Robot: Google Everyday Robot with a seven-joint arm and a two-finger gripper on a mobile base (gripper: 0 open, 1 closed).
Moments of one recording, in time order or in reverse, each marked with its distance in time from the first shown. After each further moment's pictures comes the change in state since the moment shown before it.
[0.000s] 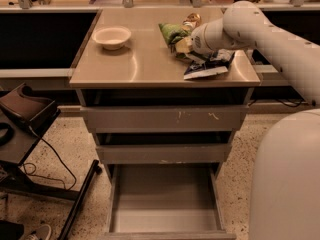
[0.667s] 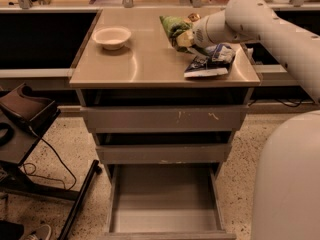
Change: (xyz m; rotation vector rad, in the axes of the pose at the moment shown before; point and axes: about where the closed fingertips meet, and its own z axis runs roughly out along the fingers) arm -0.020 -0.001 -0.018 0.027 -0.016 -0.035
